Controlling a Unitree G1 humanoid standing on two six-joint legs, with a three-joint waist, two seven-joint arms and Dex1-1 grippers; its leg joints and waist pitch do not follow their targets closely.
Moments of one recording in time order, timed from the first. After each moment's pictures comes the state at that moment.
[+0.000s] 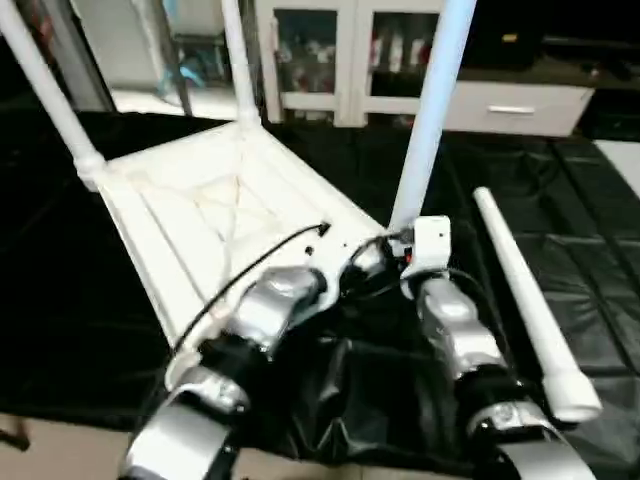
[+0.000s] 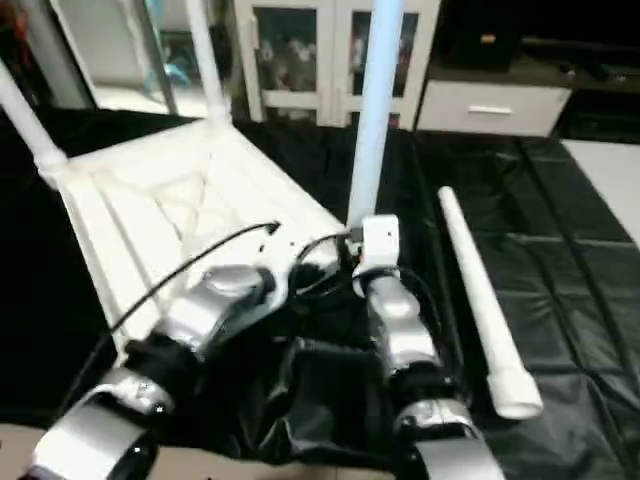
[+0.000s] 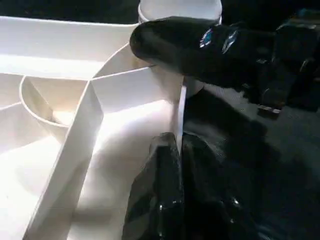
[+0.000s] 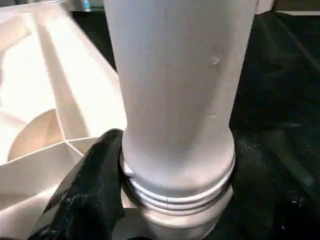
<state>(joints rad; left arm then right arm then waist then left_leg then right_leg) -0.68 -0.01 -0.25 0.71 0.02 0.33 -0.48 -0.55 0.02 -0.06 0.77 0.04 -0.02 0.03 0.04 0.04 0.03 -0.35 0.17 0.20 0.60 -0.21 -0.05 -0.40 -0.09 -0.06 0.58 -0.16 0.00</state>
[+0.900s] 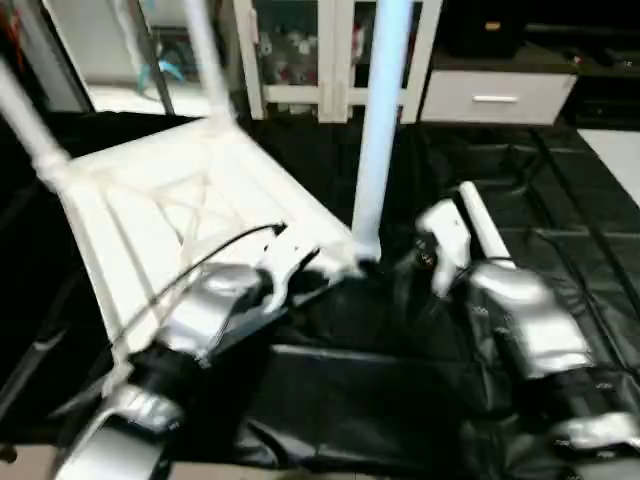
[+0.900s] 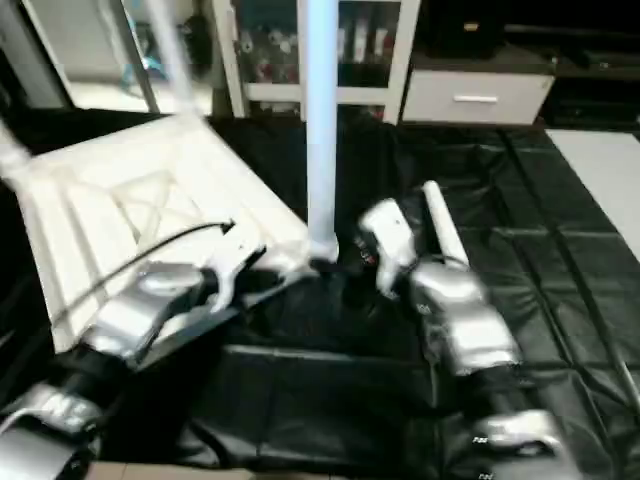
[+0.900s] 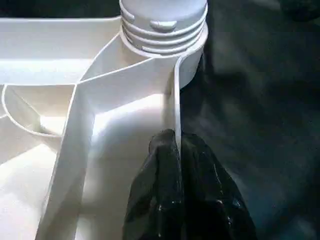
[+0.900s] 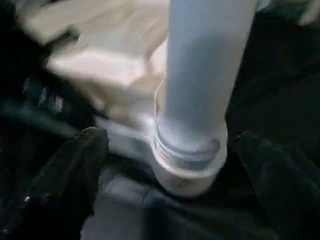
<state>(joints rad) -0.55 0.32 -0.33 0.36 -0.01 0.46 -0.86 -0.46 -0.43 0.13 0.38 0.20 0.23 0.94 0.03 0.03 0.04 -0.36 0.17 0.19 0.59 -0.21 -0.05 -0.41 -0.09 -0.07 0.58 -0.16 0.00</state>
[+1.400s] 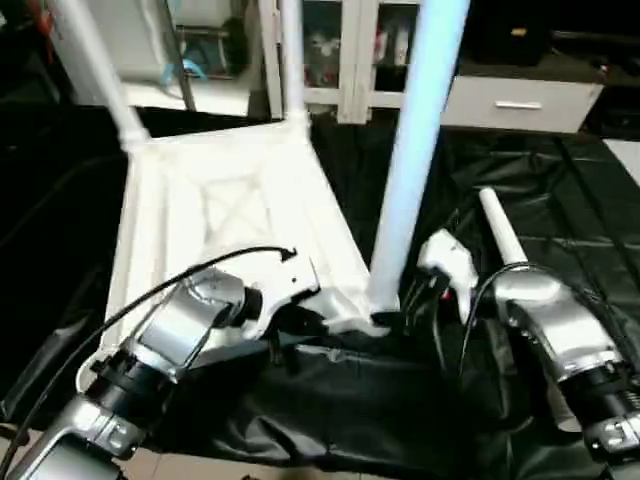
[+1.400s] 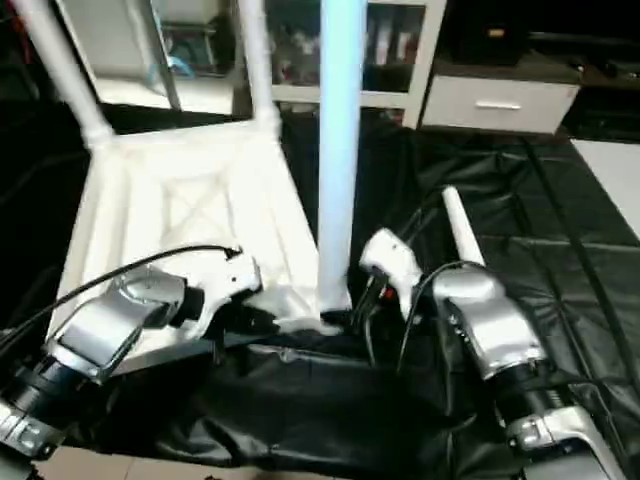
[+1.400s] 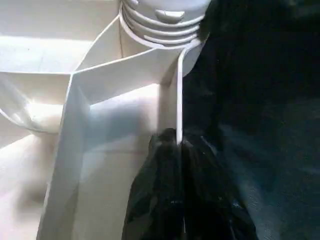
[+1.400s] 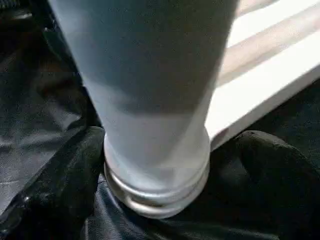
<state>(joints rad) -0.50 0.44 -0.45 0.17 -0.03 0.54 -1.11 -0.47 -0.49 0.25 0.38 0.14 0.21 1.12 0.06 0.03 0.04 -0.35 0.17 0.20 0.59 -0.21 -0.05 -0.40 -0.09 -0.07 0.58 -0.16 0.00</state>
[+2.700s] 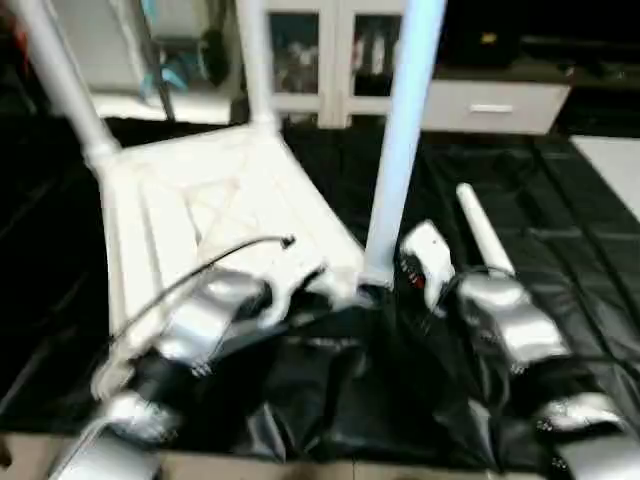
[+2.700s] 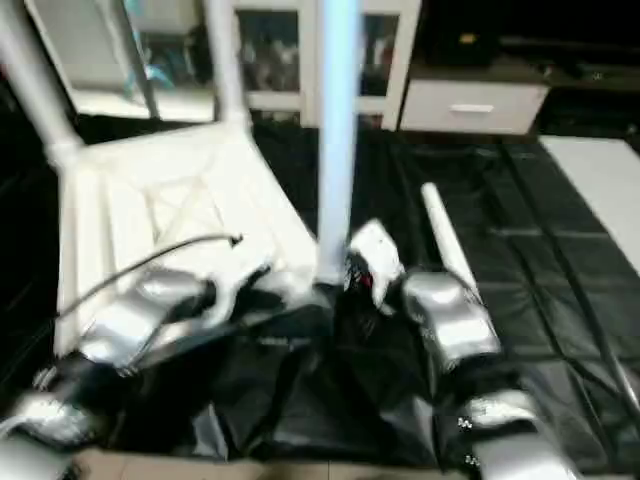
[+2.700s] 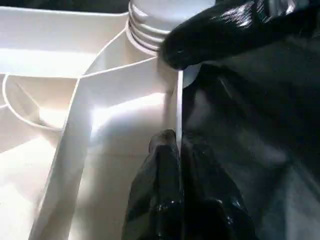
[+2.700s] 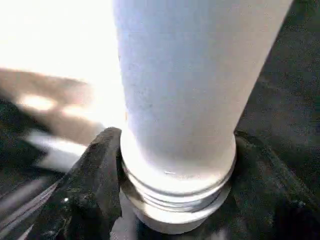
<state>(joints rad) -0.57 0.19 -0.30 0.42 -0.02 0.51 -0.75 -0.55 -0.24 0.11 0.69 0.11 0.13 0.62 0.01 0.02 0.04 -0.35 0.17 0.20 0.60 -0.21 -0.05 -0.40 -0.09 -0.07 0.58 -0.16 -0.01</state>
